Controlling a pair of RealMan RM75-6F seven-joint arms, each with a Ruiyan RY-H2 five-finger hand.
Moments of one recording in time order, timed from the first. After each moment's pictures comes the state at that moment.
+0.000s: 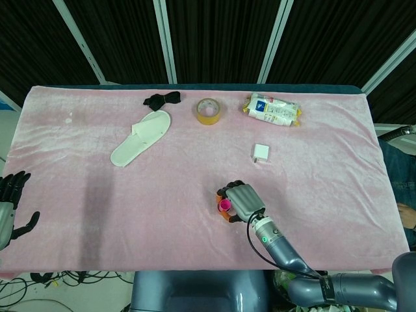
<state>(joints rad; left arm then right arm) -0.10 -1.10 -0.06 -1.64 1.46 1.47 0.04 0.77 -1.54 0.15 -1.74 -0.99 1.03 -0.41</state>
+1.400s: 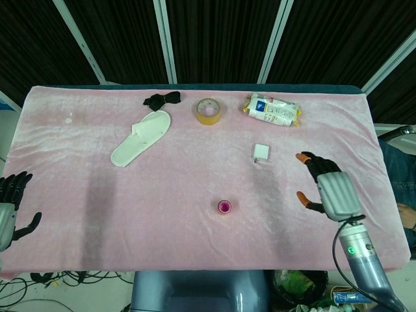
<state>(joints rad) -0.10 -1.10 -0.06 -1.65 1.48 1.49 0.04 0.43 -1.07 0.10 -1.93 -1.32 1.40 -0.18</state>
